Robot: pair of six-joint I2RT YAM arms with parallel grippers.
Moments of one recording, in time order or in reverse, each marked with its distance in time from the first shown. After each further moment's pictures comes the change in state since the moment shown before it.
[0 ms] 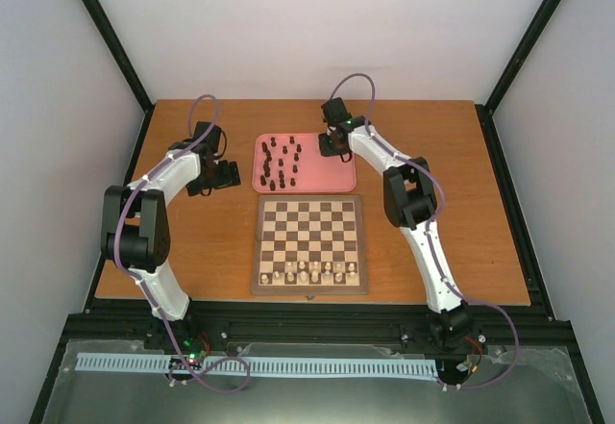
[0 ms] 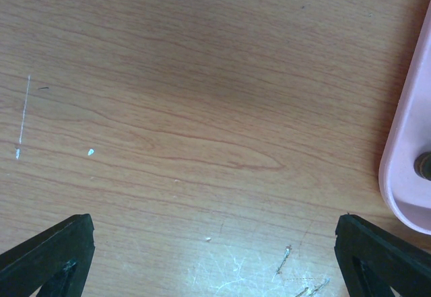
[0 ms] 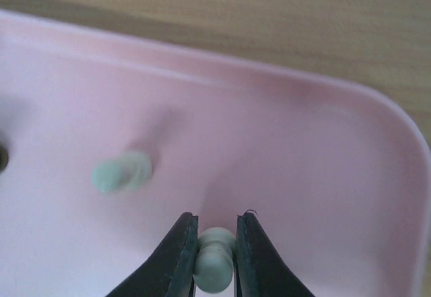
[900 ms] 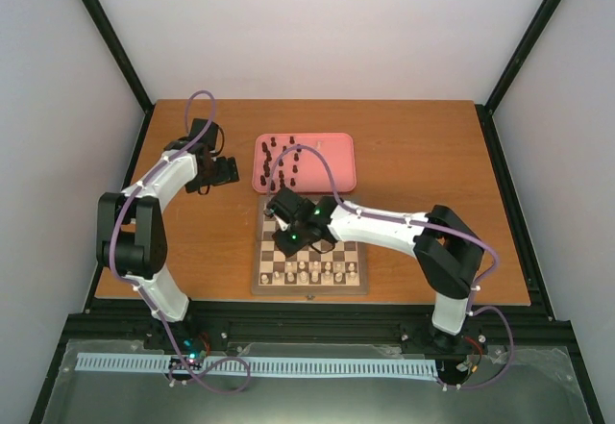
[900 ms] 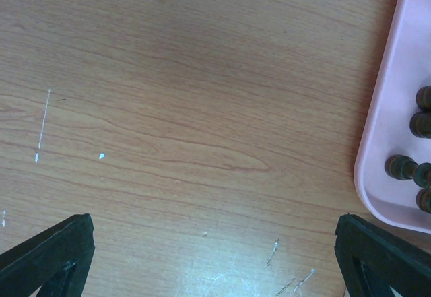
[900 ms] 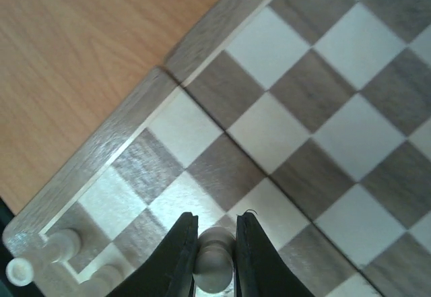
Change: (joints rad) left arm 0.000 -0.053 0.000 0.000 -0.002 0.000; right arm 0.578 -0.765 -0.977 0.130 -0.085 0.074
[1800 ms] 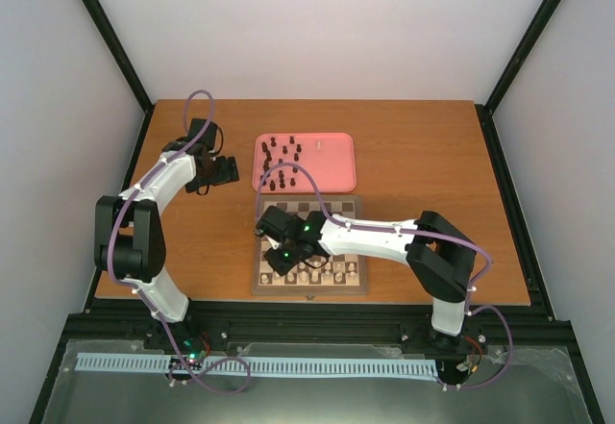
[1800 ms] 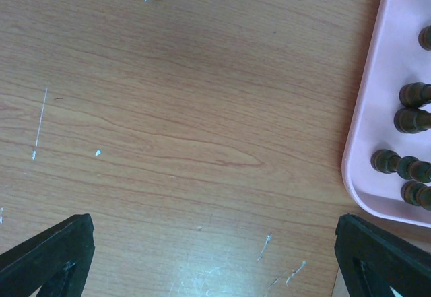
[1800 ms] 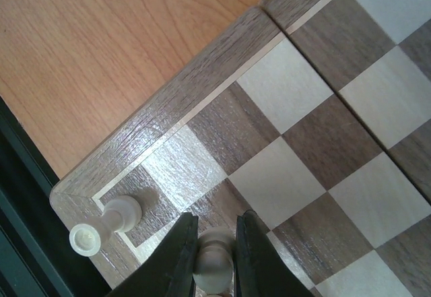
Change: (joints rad) left arm 0.000 -0.024 -0.010 0.001 0.017 0.000; right arm 0.116 0.023 -0.013 -0.003 -0.023 0.027
